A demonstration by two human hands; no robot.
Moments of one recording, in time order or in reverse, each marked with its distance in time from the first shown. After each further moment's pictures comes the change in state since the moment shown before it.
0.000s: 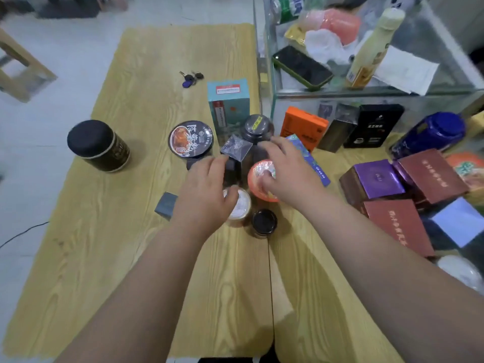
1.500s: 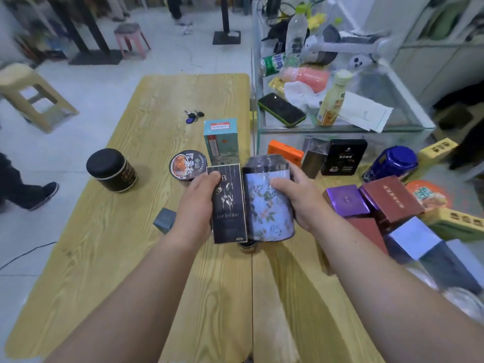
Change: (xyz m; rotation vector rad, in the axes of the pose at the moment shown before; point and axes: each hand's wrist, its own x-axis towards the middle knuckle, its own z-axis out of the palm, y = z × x) left_hand -0.001 0.077 -0.048 -1.394 0.034 -0.720; right_hand -0.046 0.014 -0.064 1.337 -0.066 0.138
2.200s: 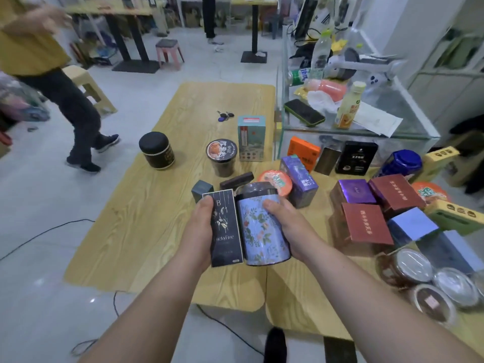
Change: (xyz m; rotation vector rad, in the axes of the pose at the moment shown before) left_hand -0.140 -0.044 -0.078 -0.063 0.154 -0.074; right_hand -0.128 0.047 0.075 0.031 -0.119 0.202
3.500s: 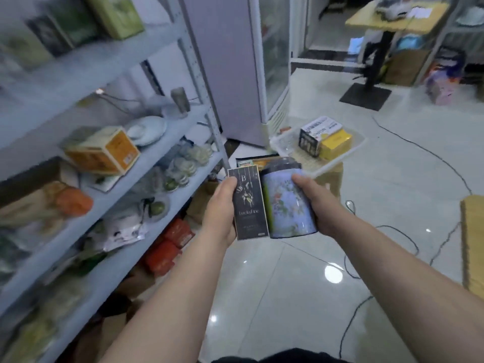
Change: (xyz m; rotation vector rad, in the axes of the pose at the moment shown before) left_hand -0.502 -0.225 -0.155 -0.953 1.556 0.447; right_hand -0.337 0.168 0.306 -0.631 -1.646 0.753
